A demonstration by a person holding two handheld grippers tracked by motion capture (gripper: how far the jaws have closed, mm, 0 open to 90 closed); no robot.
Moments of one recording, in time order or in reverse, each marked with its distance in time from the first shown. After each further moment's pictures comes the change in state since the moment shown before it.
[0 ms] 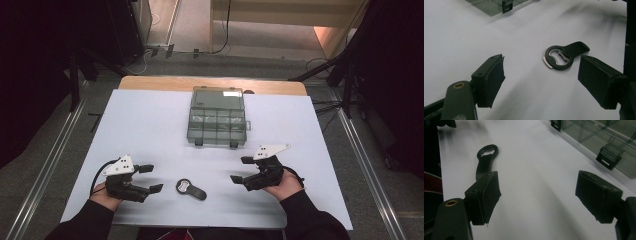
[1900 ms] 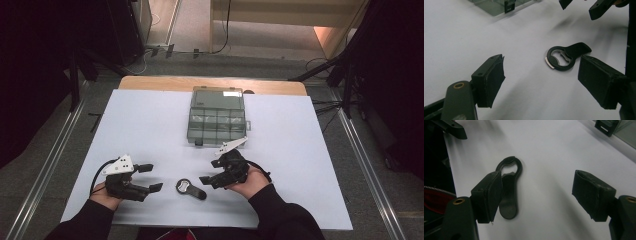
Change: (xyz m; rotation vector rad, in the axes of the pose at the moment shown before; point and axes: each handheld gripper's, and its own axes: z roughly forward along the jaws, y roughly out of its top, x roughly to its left) left arm 0.002 0.000 0.000 -0.003 0.004 -0.008; right arm 0.041 0.051 0.064 0.148 0.058 0.057
